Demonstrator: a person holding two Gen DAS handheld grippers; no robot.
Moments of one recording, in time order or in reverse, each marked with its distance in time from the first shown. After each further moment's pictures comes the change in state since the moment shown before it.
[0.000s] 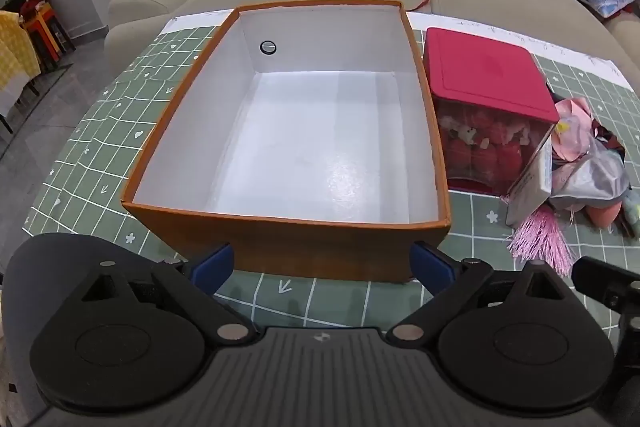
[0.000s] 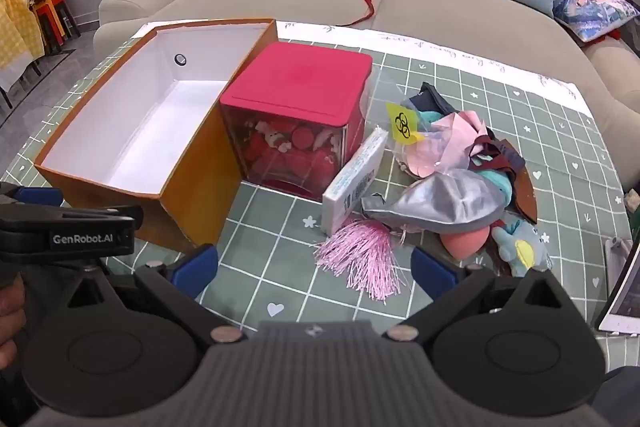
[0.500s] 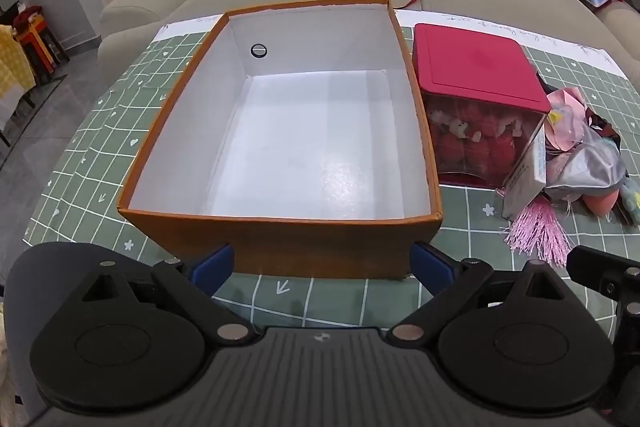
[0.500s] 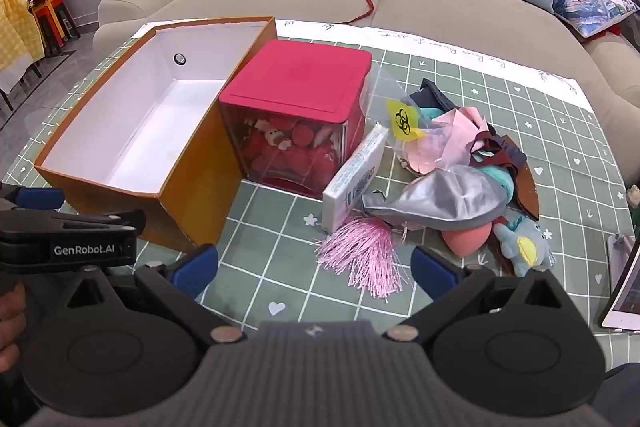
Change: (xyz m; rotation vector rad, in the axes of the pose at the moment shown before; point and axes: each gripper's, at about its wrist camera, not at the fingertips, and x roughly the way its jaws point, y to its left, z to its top) left arm -0.002 -0.005 -0.001 0.031 -0.016 -0.021; right arm 0.002 -0.002 0.000 0.016 0.018 0.017
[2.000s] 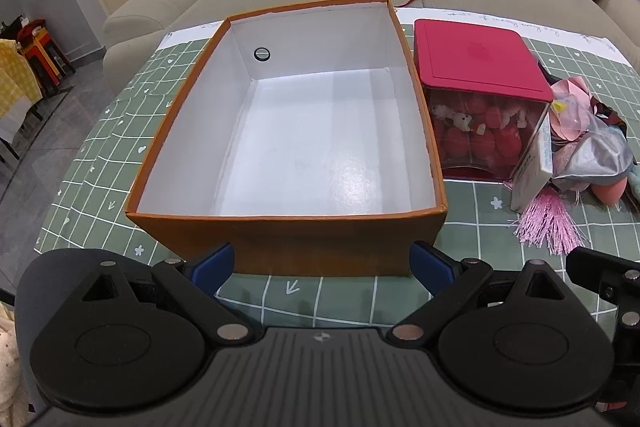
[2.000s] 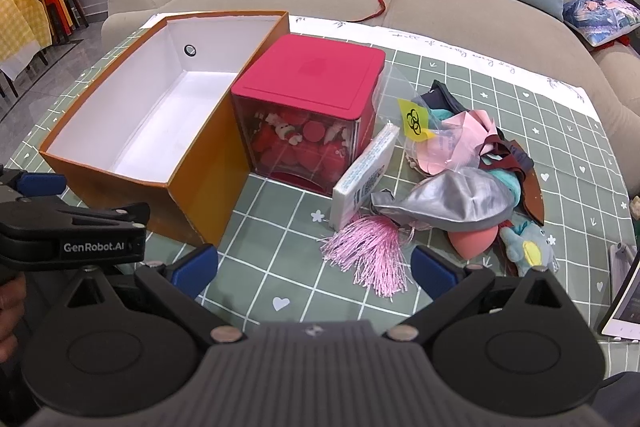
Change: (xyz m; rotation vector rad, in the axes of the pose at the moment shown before) left arm -0.001 -0.002 -0.004 0.034 -0.010 0.031; right arm 0.000 0.007 -0.001 -0.039 0.005 0.008
